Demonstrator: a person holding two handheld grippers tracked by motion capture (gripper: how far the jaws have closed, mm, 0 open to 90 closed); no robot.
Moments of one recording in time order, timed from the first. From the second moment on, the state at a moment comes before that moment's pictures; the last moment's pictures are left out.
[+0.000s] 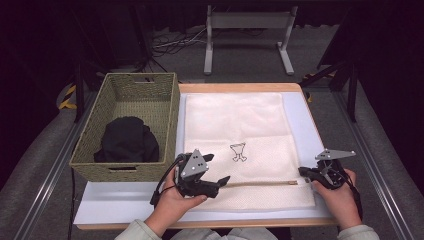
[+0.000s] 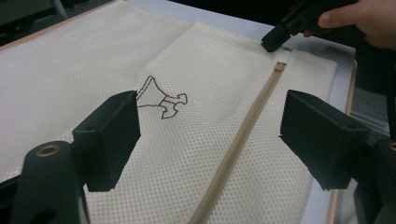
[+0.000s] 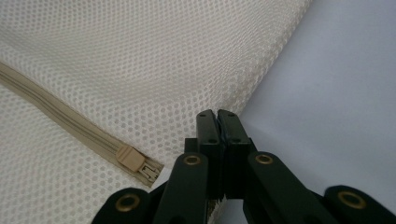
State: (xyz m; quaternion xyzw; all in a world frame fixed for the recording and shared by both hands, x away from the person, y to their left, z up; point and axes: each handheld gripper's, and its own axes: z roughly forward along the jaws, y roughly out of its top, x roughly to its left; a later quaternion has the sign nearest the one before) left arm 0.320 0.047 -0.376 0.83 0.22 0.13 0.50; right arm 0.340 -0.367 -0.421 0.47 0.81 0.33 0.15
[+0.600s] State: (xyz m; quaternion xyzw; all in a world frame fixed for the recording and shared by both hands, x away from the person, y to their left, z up) left arm 0.326 -0.015 -0.375 0.84 0.16 0.11 0.50; right arm 0.336 -0.370 -0.393 0.47 0.77 0.40 0.12
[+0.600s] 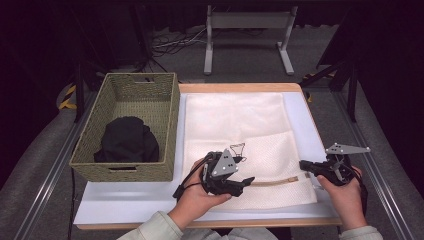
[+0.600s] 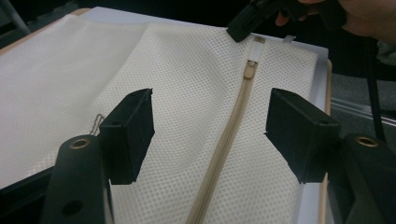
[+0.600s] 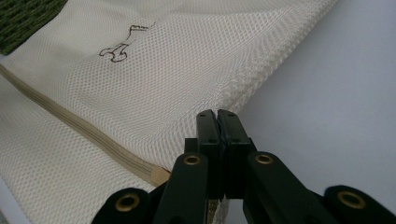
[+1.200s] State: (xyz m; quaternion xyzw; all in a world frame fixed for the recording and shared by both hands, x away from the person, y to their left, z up) left arm 0.334 -0.047 -0.386 0.84 0.16 0.07 0.52; right arm 0.335 -0.363 -0.375 0.46 0.77 0.44 0.12
